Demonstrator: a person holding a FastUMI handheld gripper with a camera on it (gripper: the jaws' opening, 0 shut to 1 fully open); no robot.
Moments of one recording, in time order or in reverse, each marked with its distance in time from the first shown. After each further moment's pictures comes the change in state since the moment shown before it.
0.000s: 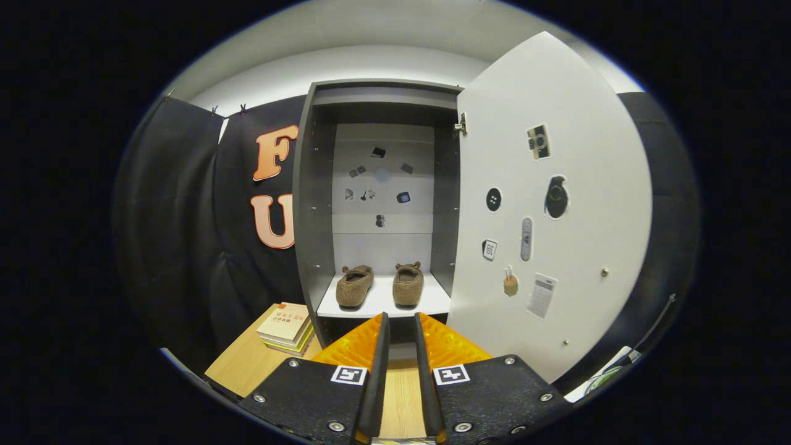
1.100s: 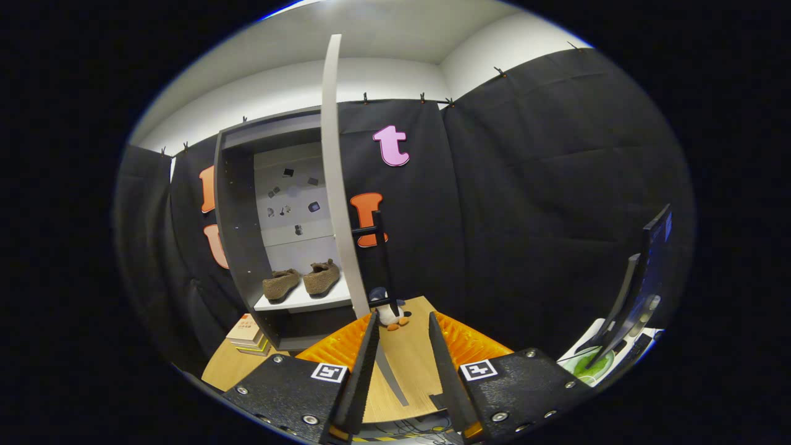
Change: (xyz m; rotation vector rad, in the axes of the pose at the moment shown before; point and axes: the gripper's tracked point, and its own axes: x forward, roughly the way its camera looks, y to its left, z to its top) arm -0.057 -0.215 -0.047 0.199 -0.007 -0.119
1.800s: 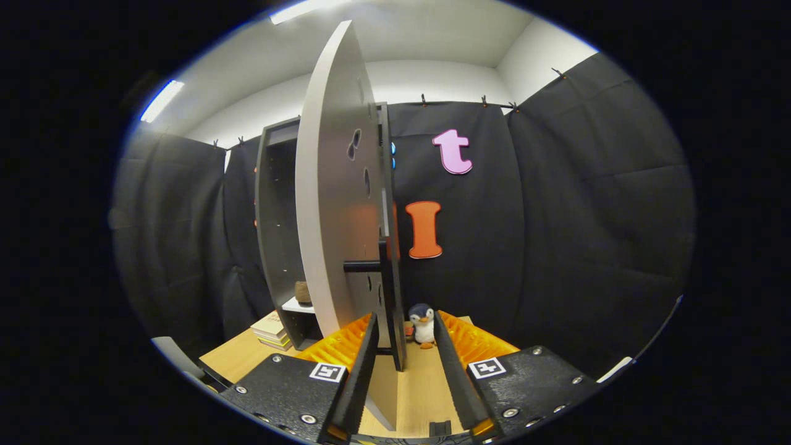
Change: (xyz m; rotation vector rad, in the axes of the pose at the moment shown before) arm 0.051 0.040 0.030 -0.123 -0.049 0.319
